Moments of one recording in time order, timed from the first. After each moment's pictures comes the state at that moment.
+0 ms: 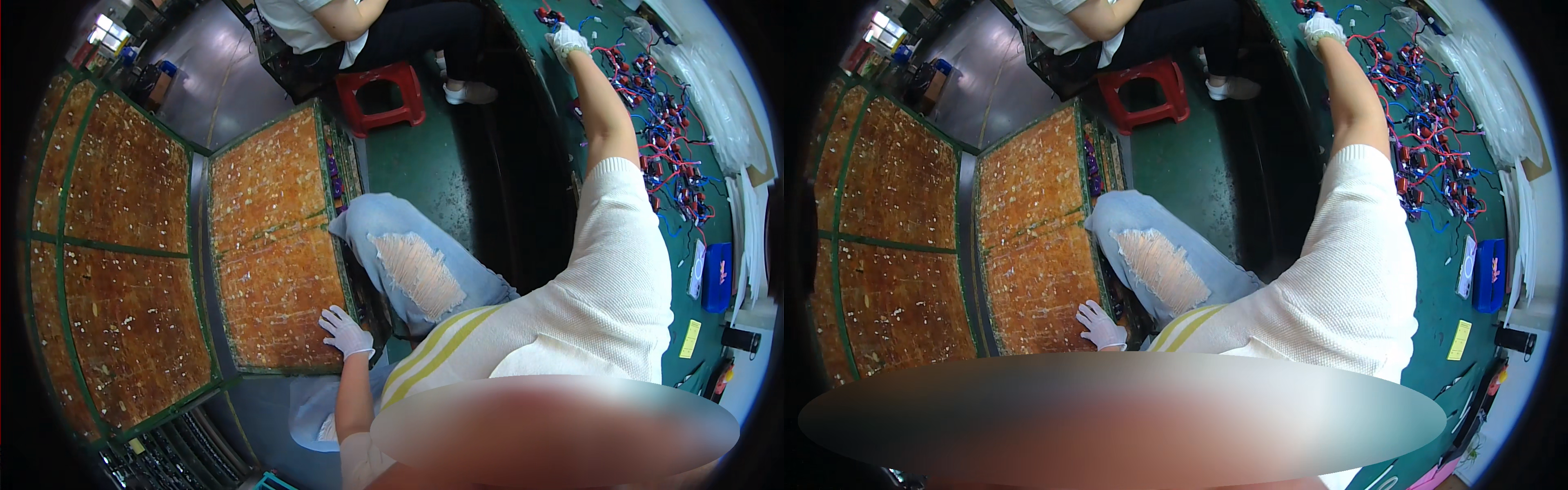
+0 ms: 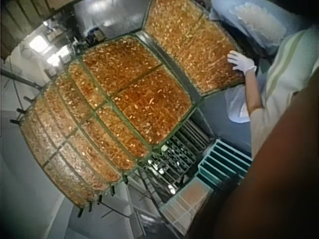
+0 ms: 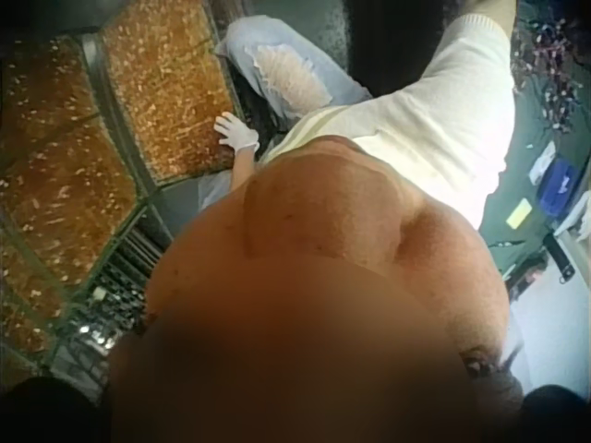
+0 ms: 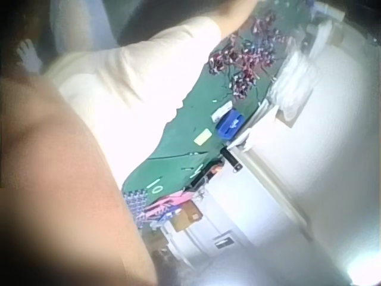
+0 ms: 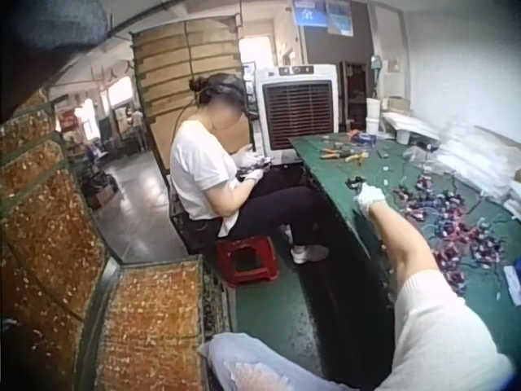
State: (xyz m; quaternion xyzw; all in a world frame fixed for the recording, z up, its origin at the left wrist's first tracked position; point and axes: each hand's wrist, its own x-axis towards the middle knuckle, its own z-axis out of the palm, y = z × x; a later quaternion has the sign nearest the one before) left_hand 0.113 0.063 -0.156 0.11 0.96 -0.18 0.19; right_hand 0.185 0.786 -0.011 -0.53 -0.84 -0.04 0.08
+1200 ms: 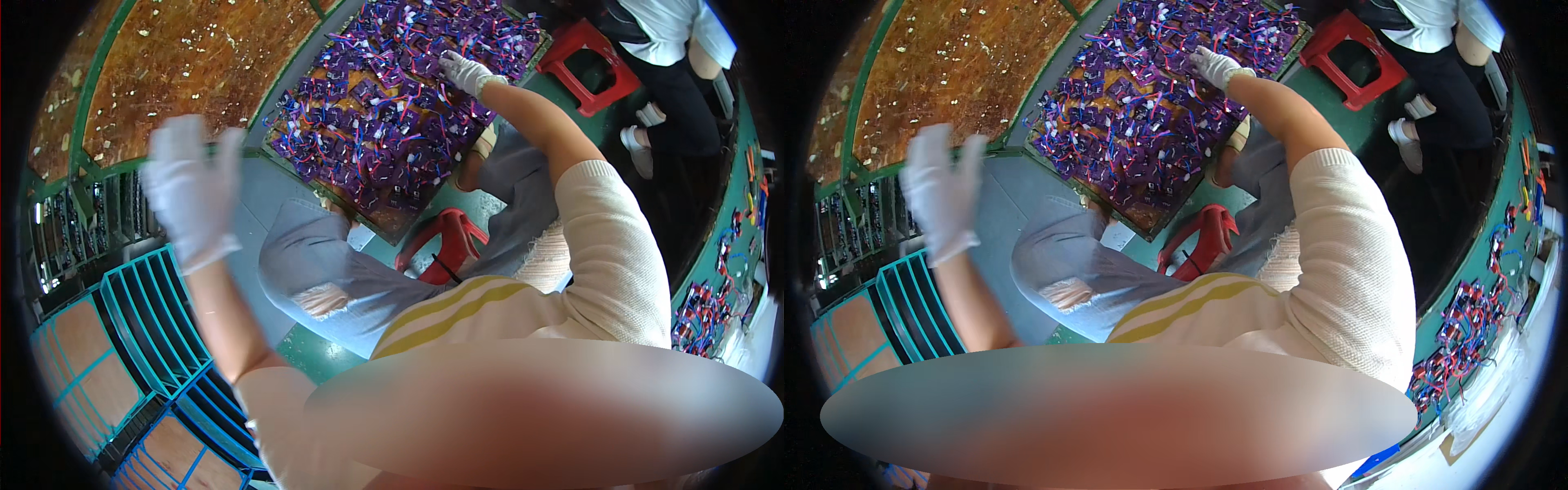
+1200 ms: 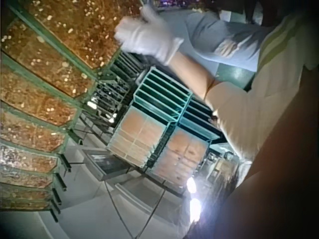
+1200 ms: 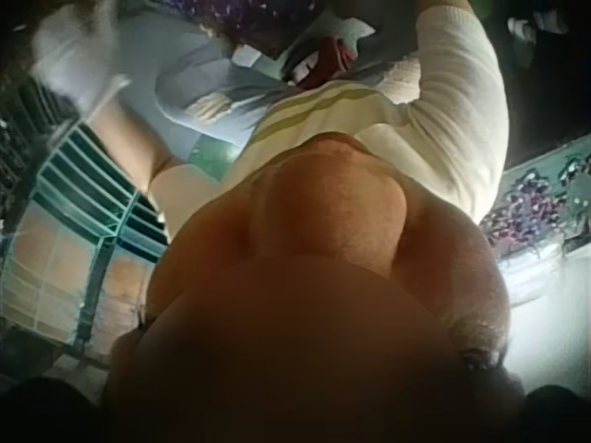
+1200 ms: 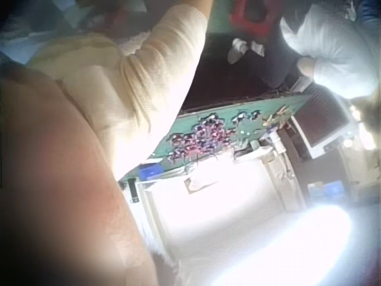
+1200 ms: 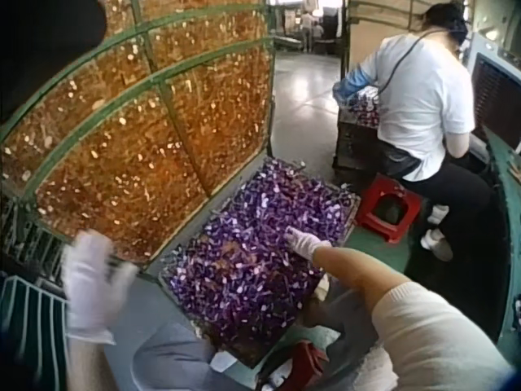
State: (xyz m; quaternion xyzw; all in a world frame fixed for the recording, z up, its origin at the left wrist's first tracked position) left_hand -0.024 -0.057 0.097 0.09 0.96 -0.19 -0.20; right_hand -0.191 0.310 -0.267 0.44 -0.82 -0.37 -0.04
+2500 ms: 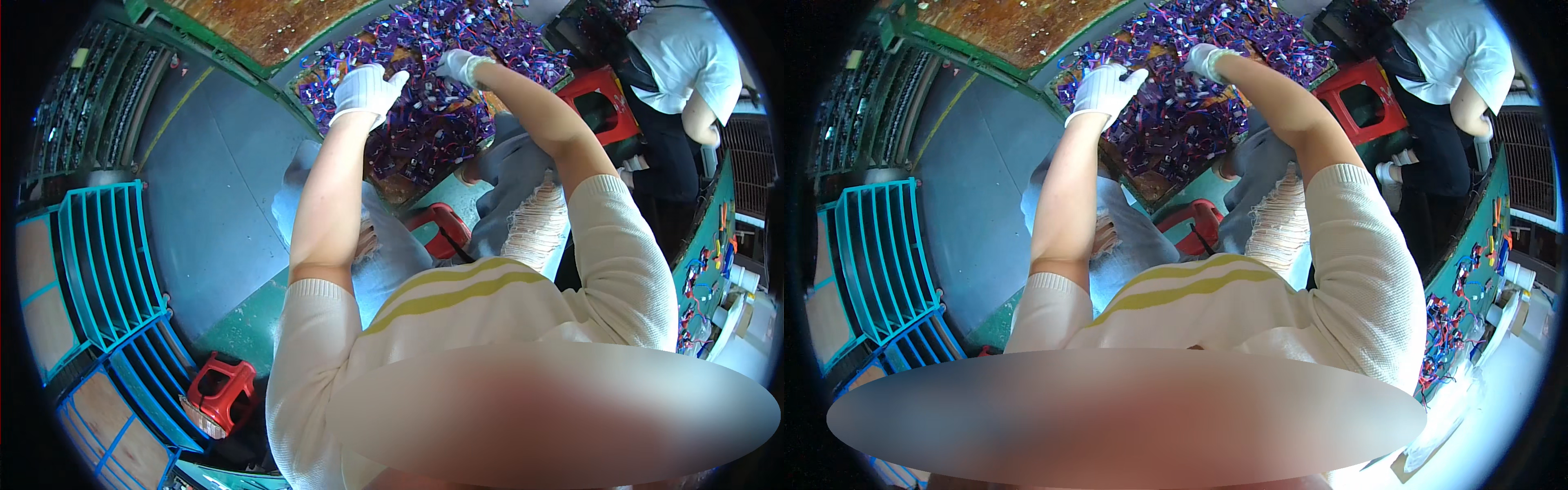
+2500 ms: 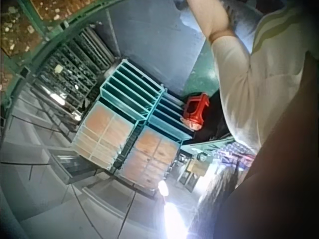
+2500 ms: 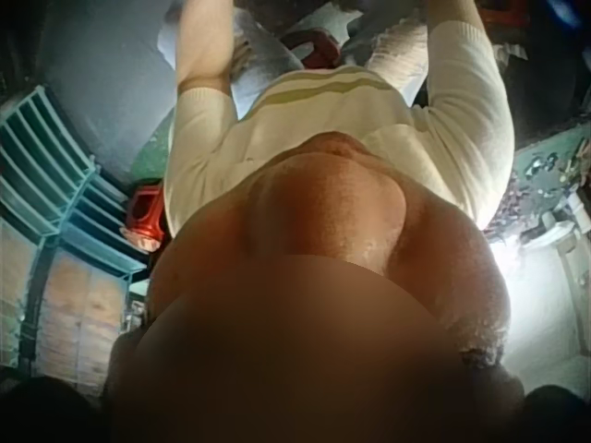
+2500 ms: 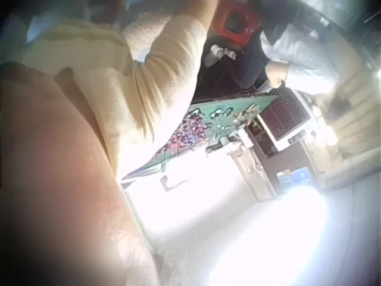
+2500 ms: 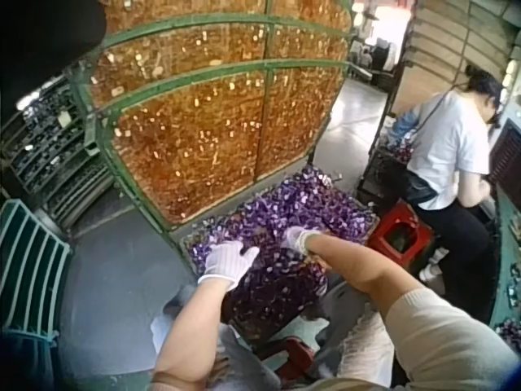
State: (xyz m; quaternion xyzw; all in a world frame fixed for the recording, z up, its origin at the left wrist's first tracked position) left_hand -0.040 -0.041 -0.056 -0.02 0.98 0.19 0.07; right_hand -0.182 0.163 -0.159 0.24 -0.93 0.08 -0.27
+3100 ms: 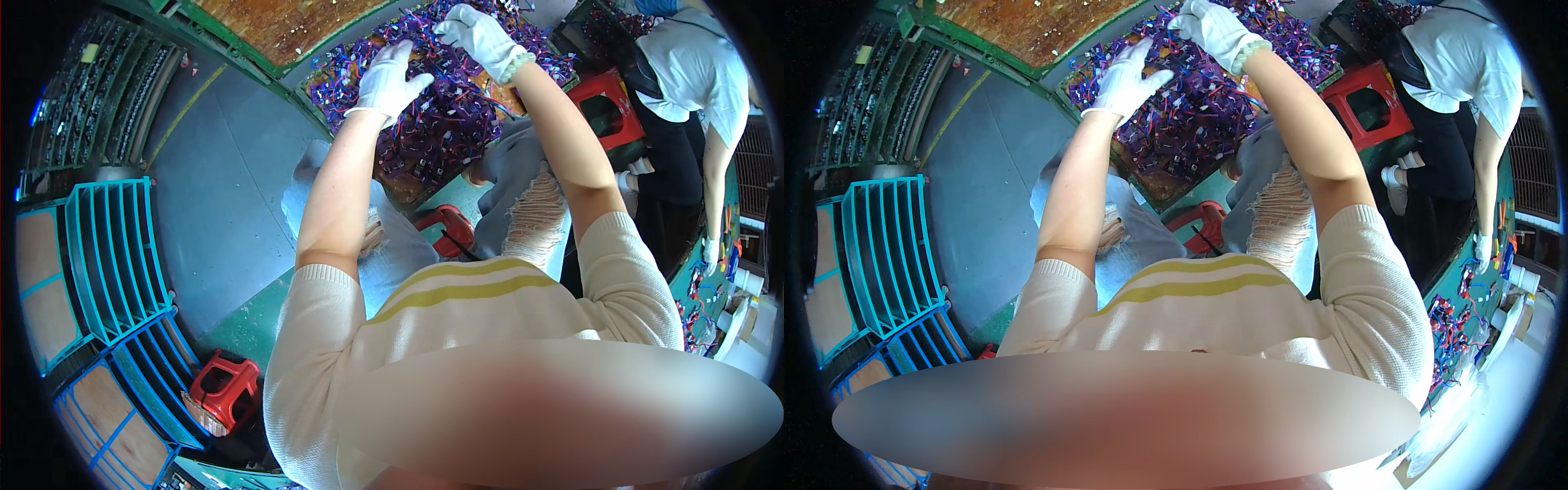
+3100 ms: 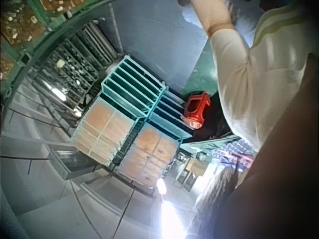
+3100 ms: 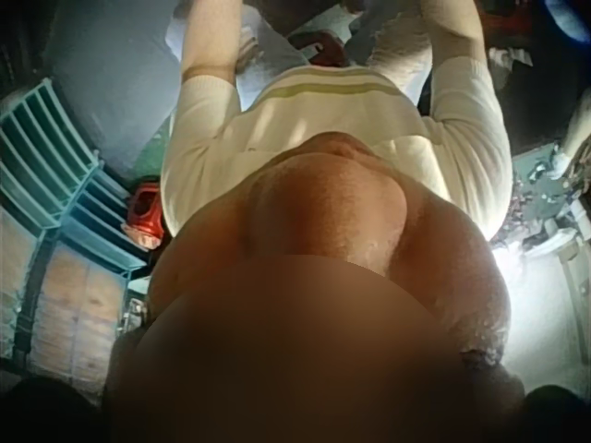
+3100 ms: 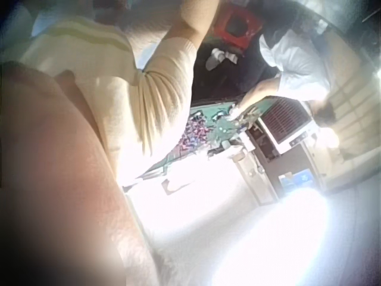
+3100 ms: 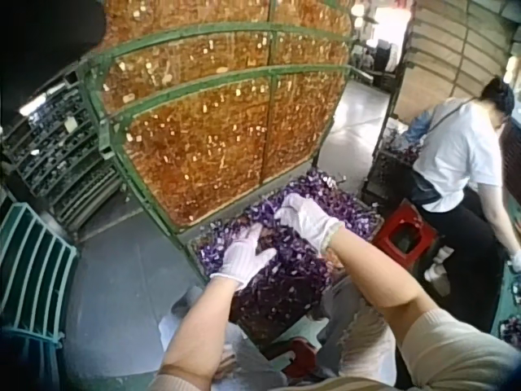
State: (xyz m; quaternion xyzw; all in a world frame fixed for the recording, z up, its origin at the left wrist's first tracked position) left_hand -0.037 -0.036 -0.064 0.11 0.95 0.26 -0.11; right_hand -0.124 0.147 -0.024 0.23 -0.84 0.49 -0.06
